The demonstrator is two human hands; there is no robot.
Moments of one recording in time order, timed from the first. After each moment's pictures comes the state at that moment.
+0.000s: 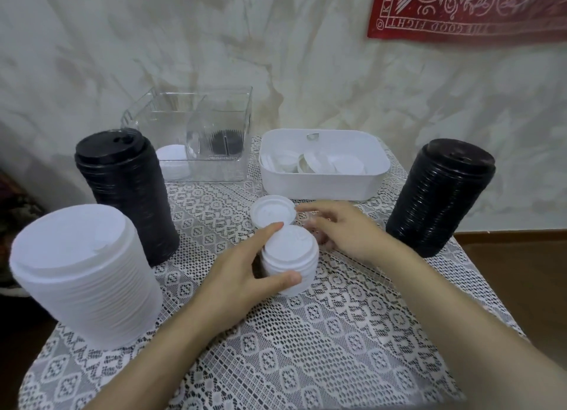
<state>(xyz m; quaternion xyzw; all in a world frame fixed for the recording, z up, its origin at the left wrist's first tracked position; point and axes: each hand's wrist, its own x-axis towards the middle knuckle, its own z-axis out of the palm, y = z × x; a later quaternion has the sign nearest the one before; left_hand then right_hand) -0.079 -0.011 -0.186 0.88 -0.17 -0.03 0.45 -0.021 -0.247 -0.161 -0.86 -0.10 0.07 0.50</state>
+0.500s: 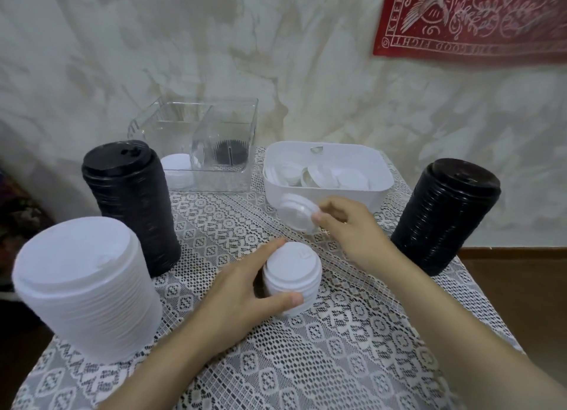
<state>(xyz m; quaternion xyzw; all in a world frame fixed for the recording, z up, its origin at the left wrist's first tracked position) -0.084 -0.011 -0.181 0.87 -0.17 -0.04 0.46 -0.023 -0.242 -0.144 -0.83 -0.07 -0.01 0.55</state>
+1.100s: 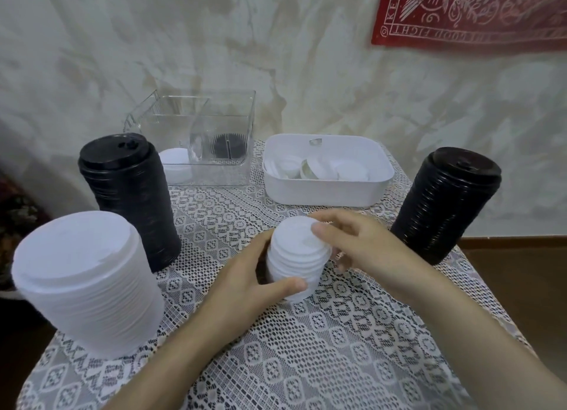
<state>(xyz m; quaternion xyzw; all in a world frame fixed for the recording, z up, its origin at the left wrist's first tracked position) -0.085 -0.019 -0.182 0.83 -0.16 -0.03 0.53 -0.075 -0.240 -0.123 -0.79 -0.05 0.09 0.60</state>
